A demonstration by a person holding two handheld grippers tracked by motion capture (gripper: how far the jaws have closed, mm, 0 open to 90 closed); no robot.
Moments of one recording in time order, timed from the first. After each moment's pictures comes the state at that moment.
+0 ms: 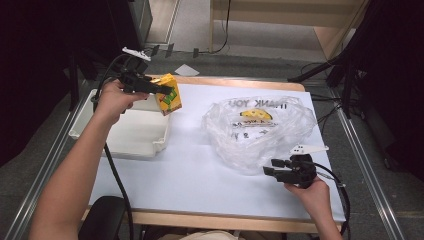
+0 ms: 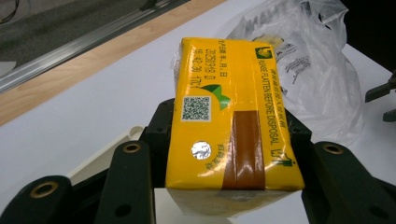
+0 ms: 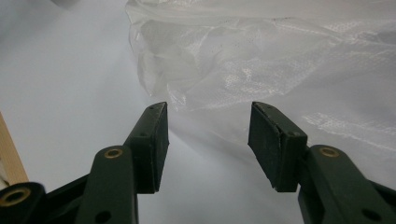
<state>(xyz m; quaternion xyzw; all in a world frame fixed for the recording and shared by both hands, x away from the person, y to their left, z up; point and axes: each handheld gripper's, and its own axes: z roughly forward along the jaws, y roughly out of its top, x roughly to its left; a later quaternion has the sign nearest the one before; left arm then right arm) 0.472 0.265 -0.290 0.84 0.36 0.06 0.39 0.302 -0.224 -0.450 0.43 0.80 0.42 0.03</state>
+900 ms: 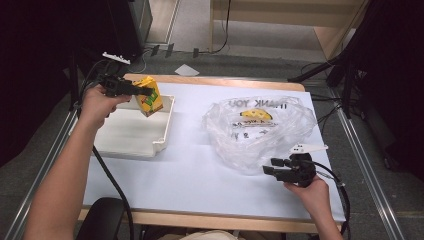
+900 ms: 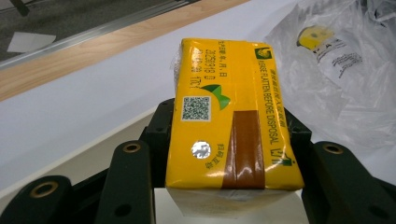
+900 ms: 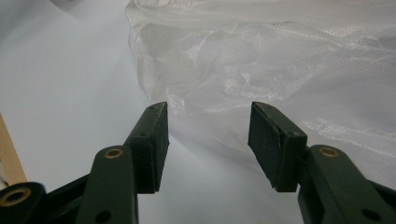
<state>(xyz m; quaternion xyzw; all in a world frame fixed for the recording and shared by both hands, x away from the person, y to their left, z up) 0.476 0.316 -0.314 0.82 0.42 0.07 0.38 0.305 -0.223 -0.451 0.42 0.80 0.43 0.03</state>
